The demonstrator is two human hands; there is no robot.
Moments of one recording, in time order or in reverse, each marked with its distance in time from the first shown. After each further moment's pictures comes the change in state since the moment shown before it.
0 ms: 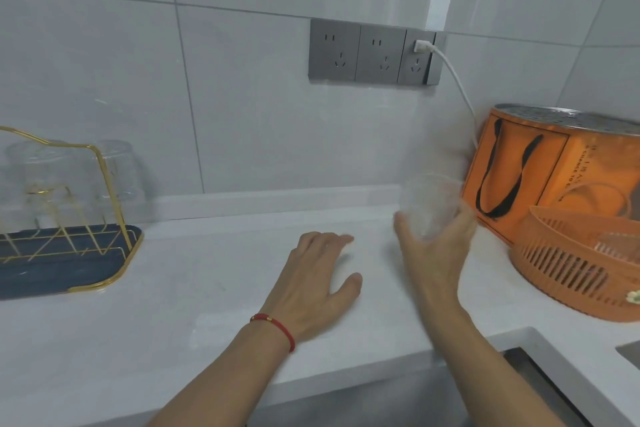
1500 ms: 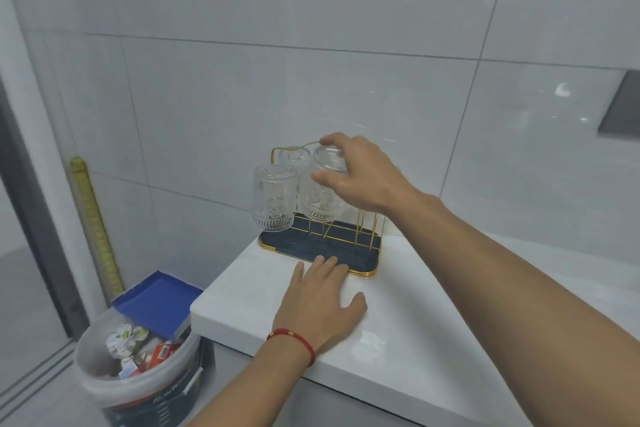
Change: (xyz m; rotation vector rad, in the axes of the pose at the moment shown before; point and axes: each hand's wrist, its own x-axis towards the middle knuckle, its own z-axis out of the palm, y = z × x) left_hand -0.177 -0.151 -0.187 0.449 0.124 -0.634; right_hand -0.158 -0.353 0.228 -0.056 -1.116 -0.749
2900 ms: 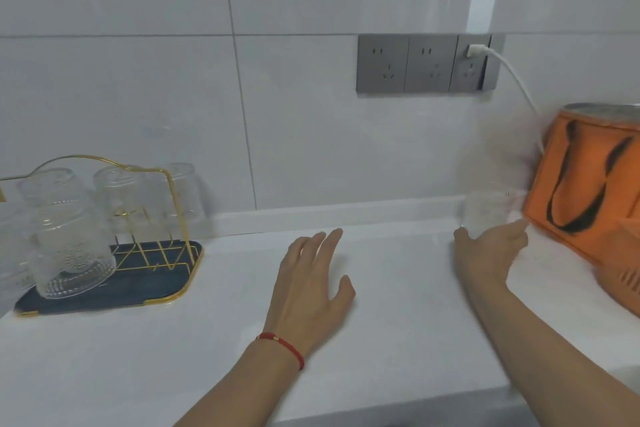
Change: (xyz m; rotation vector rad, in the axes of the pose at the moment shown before) left_hand 0.035 0.225 0.078 -0.266 0.063 0.436; right_hand -0.301 0.353 -0.081 0.197 0.988 1.176
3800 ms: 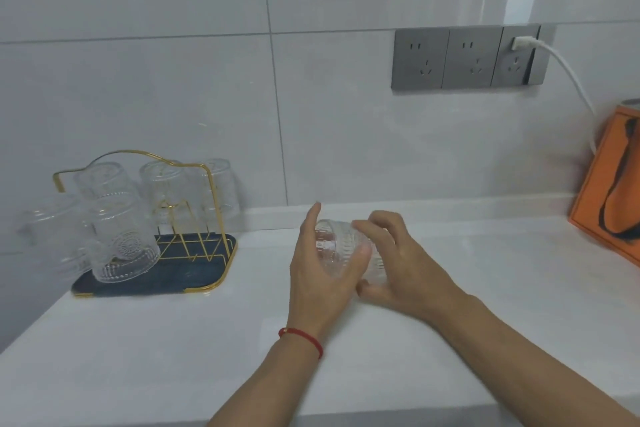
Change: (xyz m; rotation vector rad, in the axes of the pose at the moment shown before) left_hand 0.000 -0.006 -0.015 -0.670 0.328 -0.229; right_hand -0.121 -0.050 0.043 -0.001 -0.593 -1.277
